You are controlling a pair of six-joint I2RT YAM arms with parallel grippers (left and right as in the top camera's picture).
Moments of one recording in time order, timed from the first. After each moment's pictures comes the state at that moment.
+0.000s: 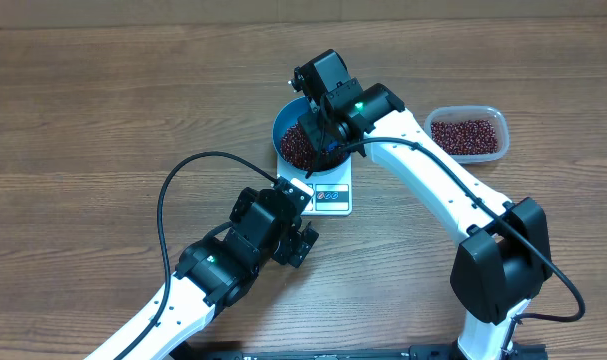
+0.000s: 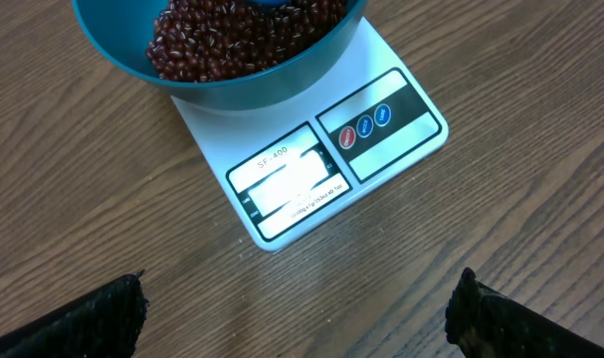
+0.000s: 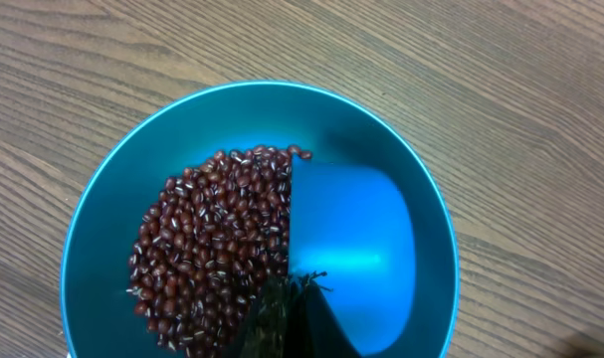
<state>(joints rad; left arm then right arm) -0.71 1.13 0.72 -0.45 -0.18 -0.04 0.58 1.95 1.71 -0.81 0.11 0.01</state>
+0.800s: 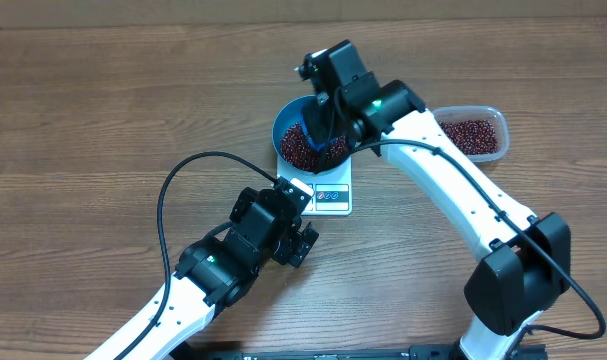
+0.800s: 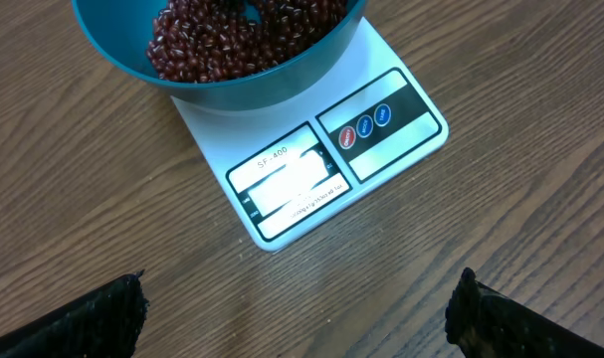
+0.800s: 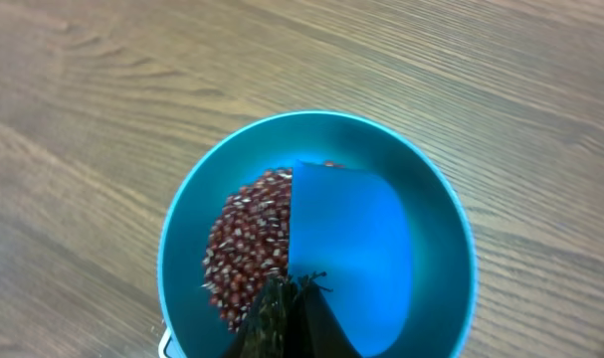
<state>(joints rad) -0.71 1.13 0.72 -0.45 -0.18 -0.04 0.54 1.88 1.71 -0.81 -0.02 0.13</state>
